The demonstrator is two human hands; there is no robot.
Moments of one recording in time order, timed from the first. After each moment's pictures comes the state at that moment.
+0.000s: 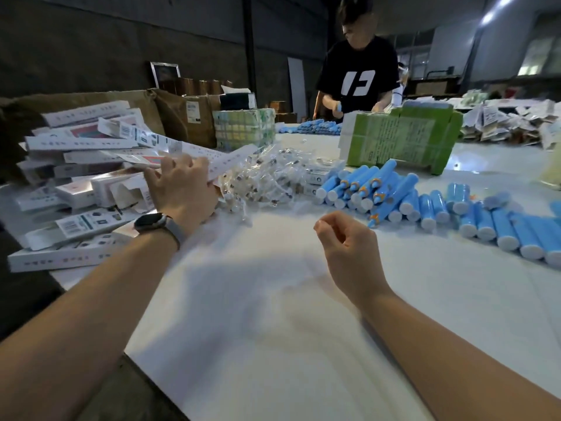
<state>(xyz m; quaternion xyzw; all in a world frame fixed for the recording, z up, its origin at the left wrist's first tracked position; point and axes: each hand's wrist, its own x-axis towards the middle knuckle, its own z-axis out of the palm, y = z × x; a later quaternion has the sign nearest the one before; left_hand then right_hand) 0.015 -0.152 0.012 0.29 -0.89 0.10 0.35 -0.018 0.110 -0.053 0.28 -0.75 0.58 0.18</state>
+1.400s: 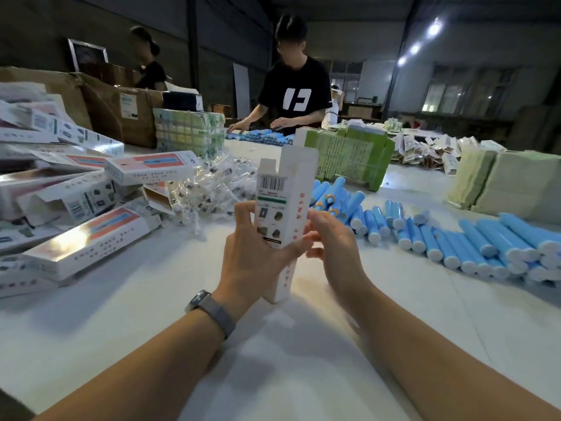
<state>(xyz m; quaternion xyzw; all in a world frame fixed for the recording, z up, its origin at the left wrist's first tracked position) 0.011 -0.004 -0.040 -0.02 -0.77 -0.53 0.36 -0.042 0.126 -0.032 0.22 -0.68 0.70 0.03</state>
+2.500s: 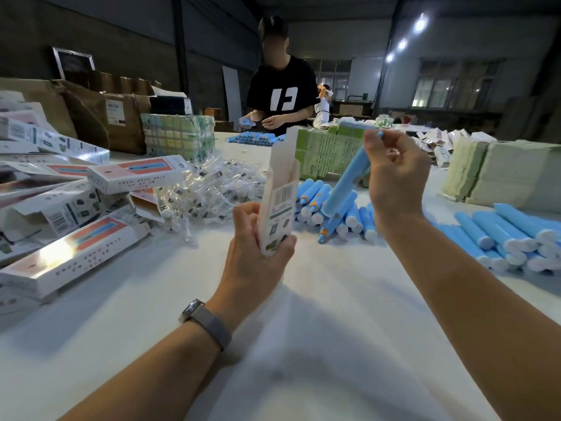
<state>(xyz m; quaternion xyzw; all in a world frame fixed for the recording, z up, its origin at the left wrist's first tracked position) -0.003 0.000 -0.050 -0.08 -0.75 -0.55 0.35 -0.079 0.168 0.058 0.16 -0.61 0.68 0.37</state>
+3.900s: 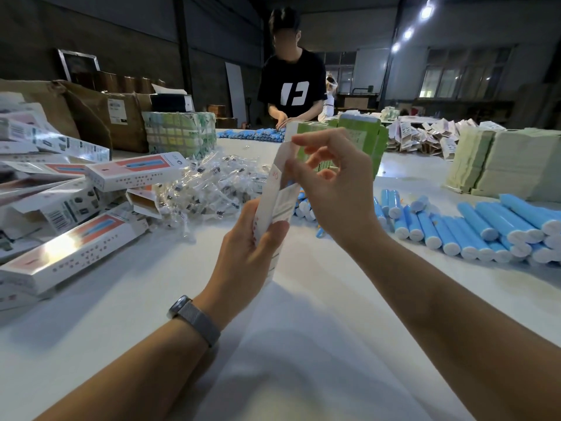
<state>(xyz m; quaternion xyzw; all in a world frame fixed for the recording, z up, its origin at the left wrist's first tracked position) 0.004 -0.003 -0.045 -0.11 -0.76 -0.55 0.34 -0.039 0.130 0.042 0.37 -0.64 0.58 0.34</state>
